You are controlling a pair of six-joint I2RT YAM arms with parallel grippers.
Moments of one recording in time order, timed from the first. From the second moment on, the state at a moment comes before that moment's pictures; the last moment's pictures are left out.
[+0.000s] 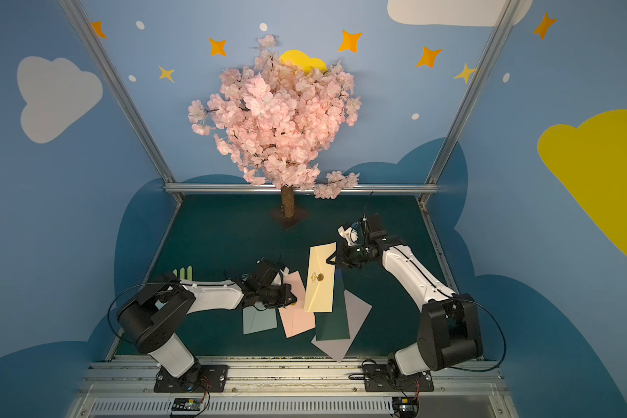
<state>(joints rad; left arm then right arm) -0.70 1.69 0.69 0.06 0.38 -0.80 0.32 1.47 1.11 -0.66 -0.76 0.44</state>
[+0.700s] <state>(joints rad) -0.70 1.73 0.77 0.01 0.38 -0.78 0.32 1.44 1.11 -0.66 -0.77 0.44</state>
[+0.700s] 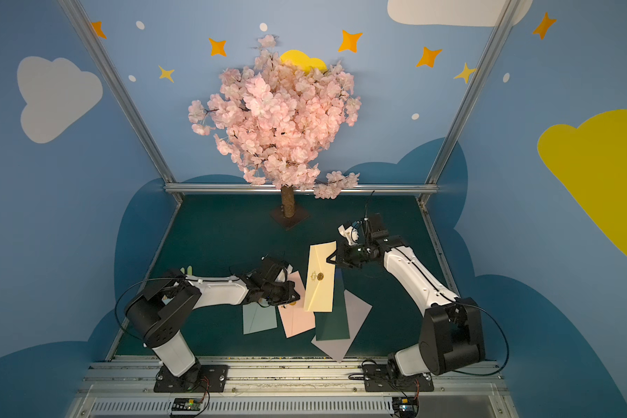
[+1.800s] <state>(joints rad) -1.01 0.96 0.80 -0.51 -0.27 -0.60 0.75 1.41 1.35 -0.74 -0.47 0.48</state>
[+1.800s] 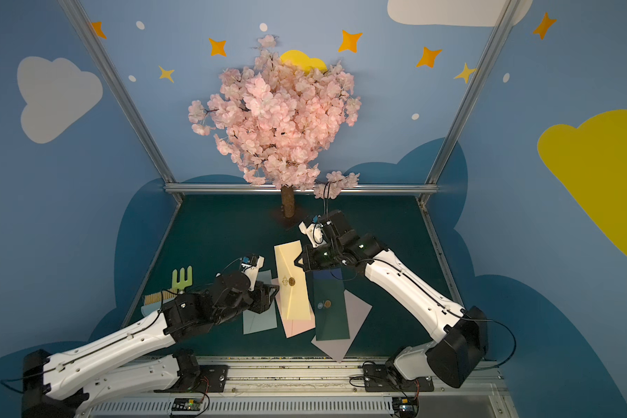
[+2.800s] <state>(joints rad) -1.22 1.20 0.91 -0.57 -0.69 -0.65 0.92 1.52 1.54 -0.86 -0.12 0.52</state>
